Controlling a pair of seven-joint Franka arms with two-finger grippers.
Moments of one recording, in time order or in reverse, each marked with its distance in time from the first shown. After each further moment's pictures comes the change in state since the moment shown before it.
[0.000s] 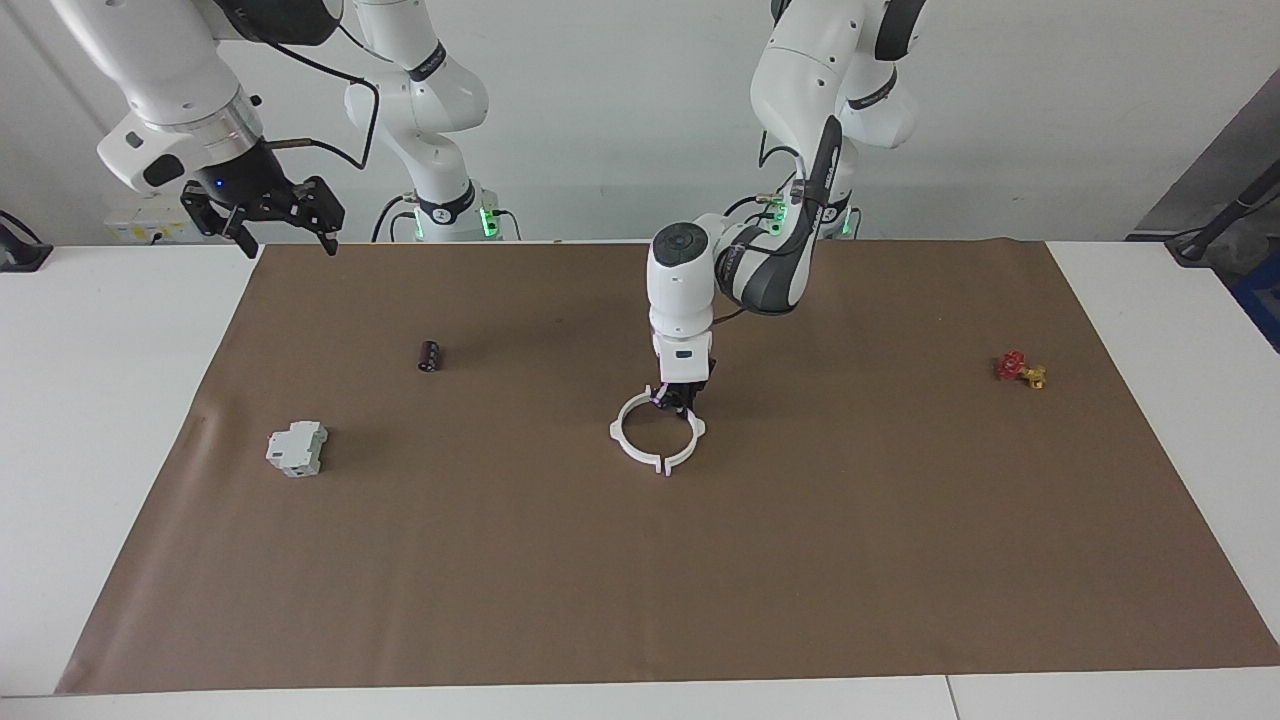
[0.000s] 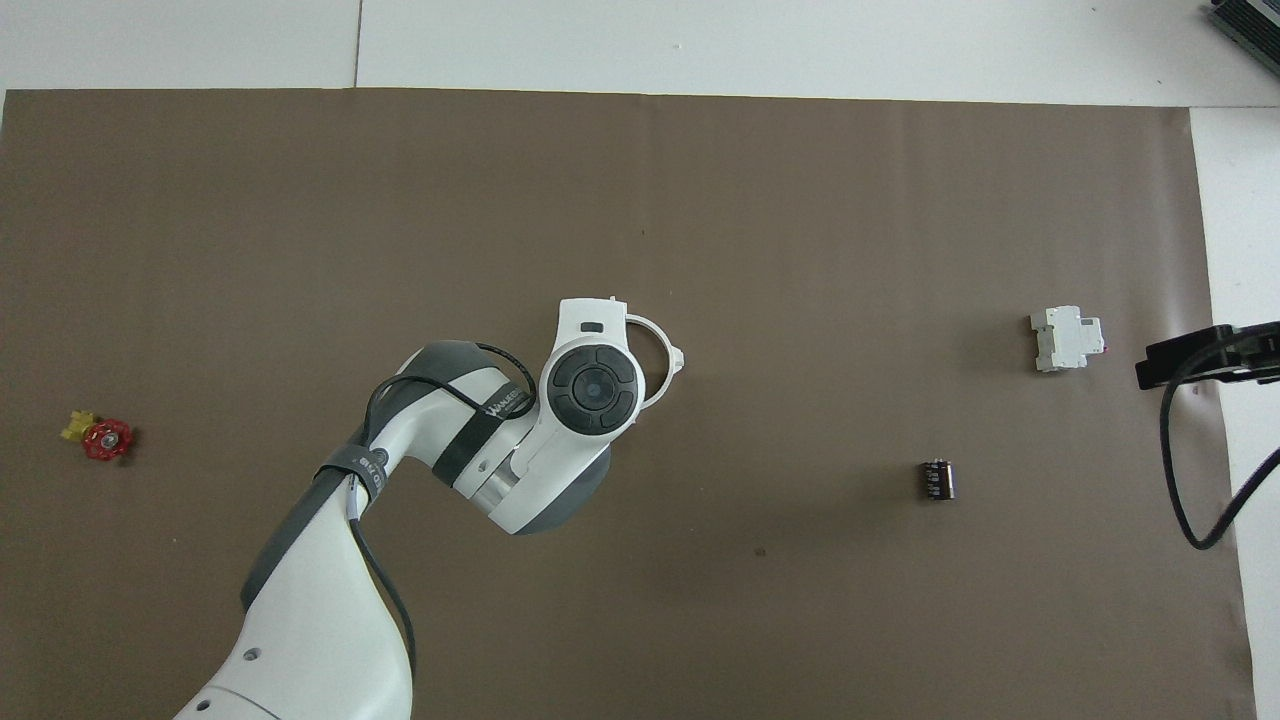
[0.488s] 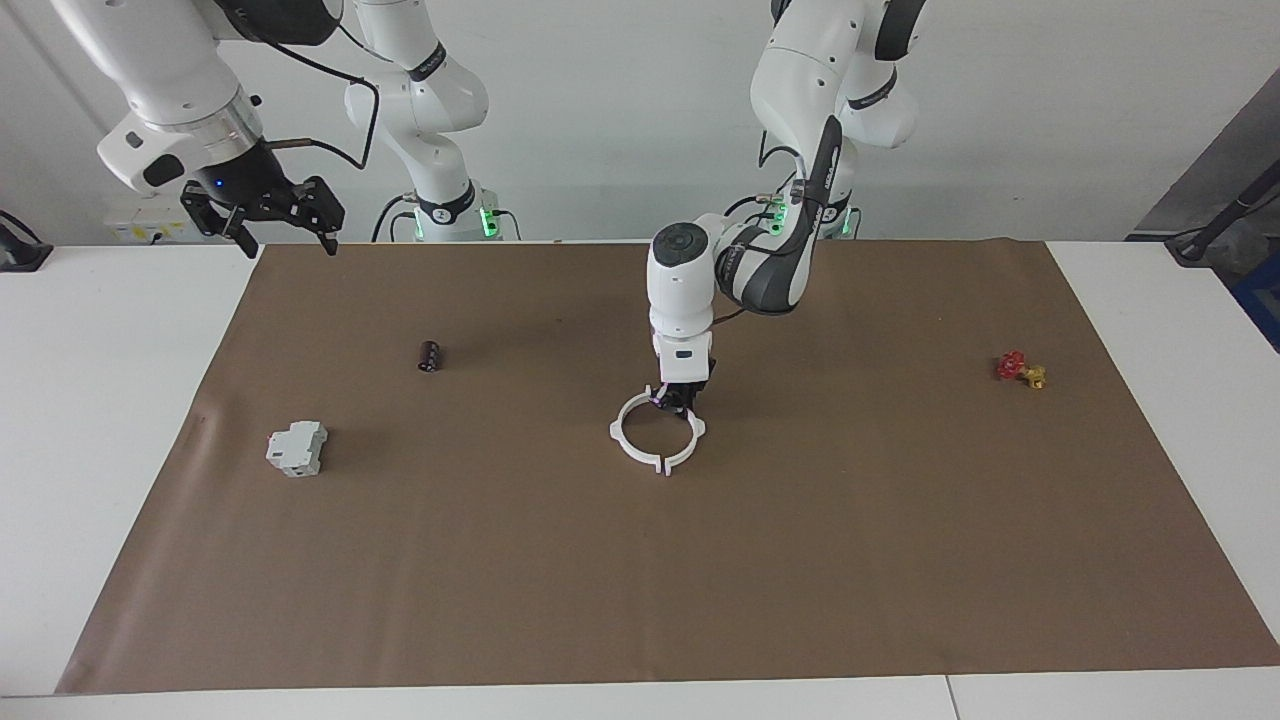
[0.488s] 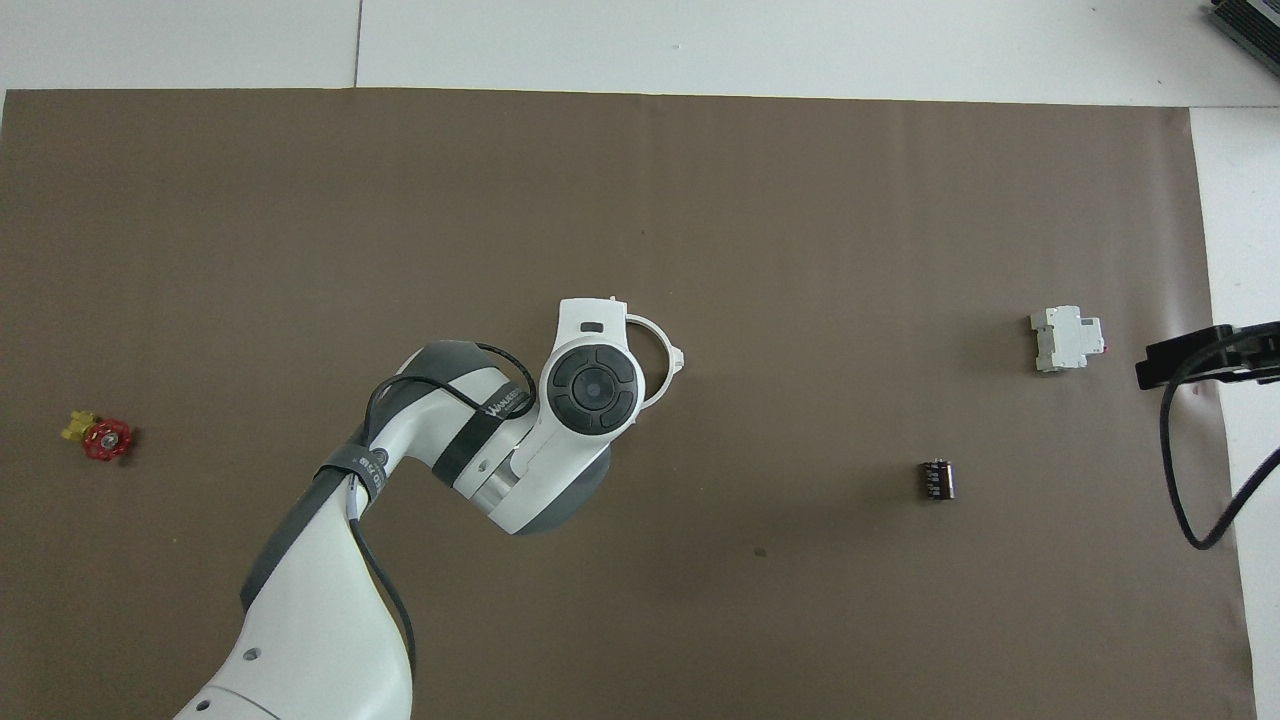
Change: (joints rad) left arm 0.000 0.000 0.000 0.000 0.000 -0.001 0.001; right arm 0.000 0.000 0.000 0.000 0.000 0.000 0.000
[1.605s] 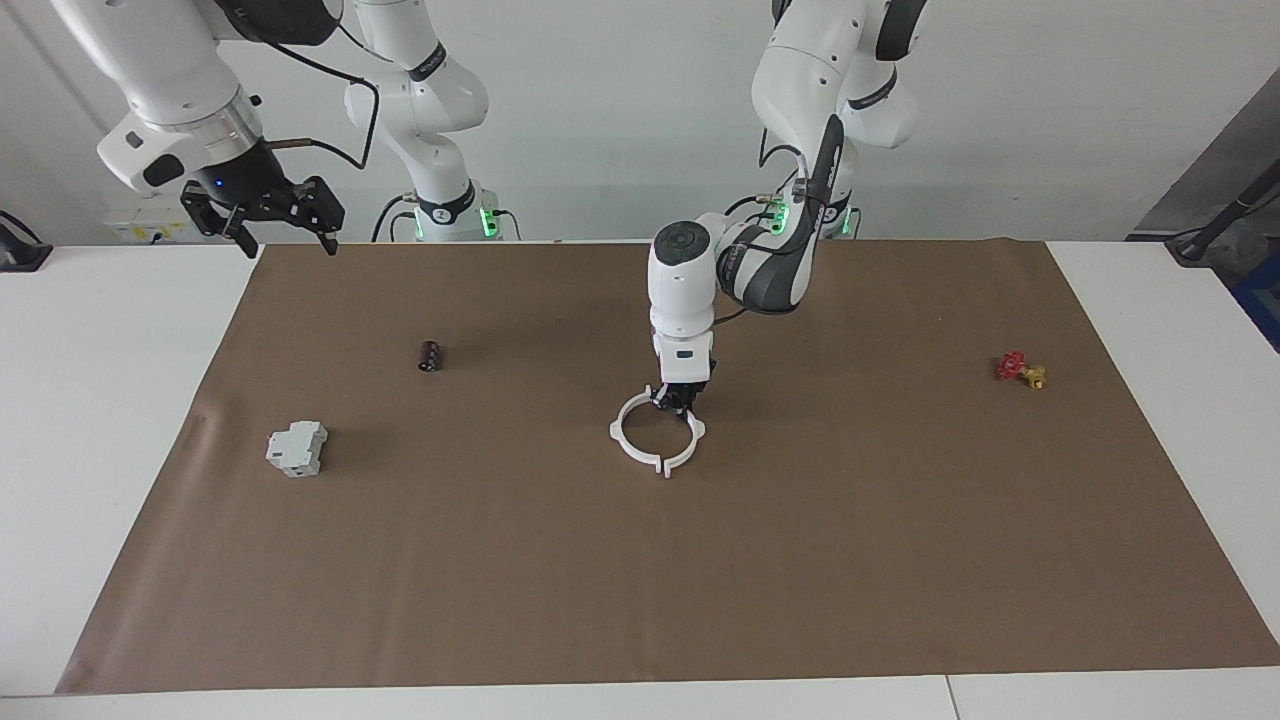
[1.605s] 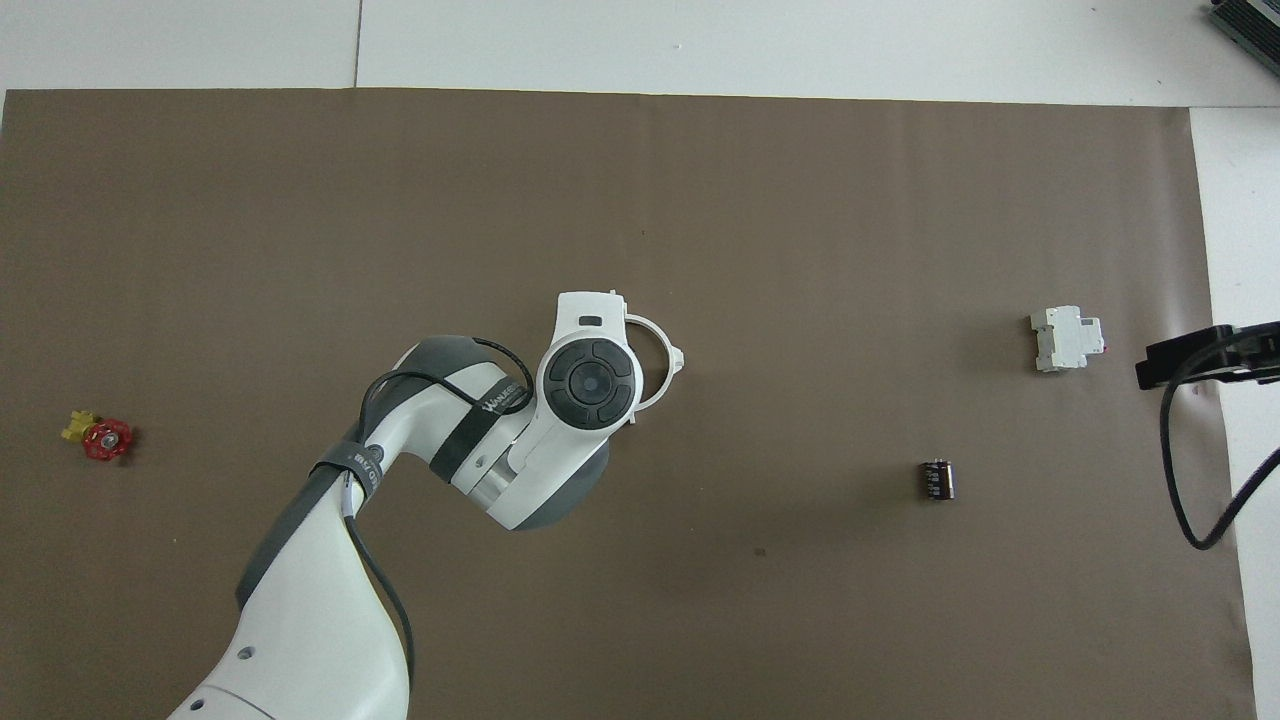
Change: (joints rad) left arm 0.006 0.000 -0.002 0.014 -0.002 -0.001 0.004; right arm 0.000 0.000 0.000 0.000 0.000 0.000 0.000
